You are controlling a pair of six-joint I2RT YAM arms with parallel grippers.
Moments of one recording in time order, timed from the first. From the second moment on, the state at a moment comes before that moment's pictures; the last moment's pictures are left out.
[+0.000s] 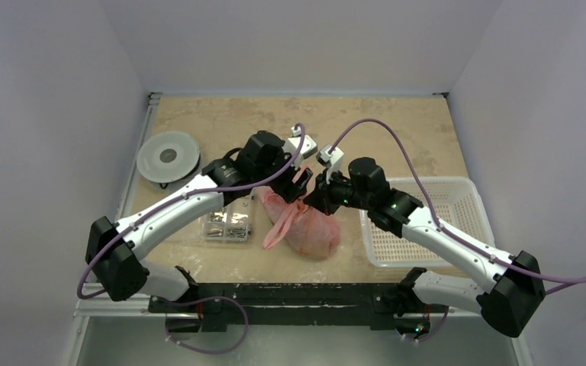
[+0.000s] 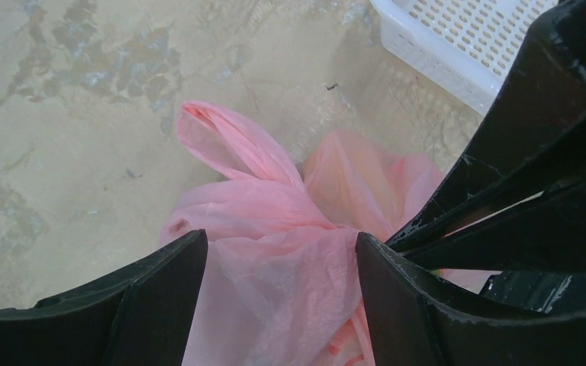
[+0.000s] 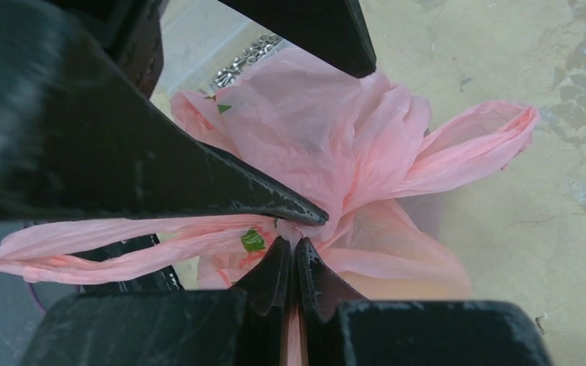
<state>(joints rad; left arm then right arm) -0.79 1.38 1.22 -0.46 0.12 0.06 0.74 1.11 0.83 -0.16 -0.29 0.20</state>
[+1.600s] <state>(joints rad) -0.80 1.23 1.10 -0.32 -0.10 0.07 0.74 0.85 0.63 -0.16 0.02 0.43</state>
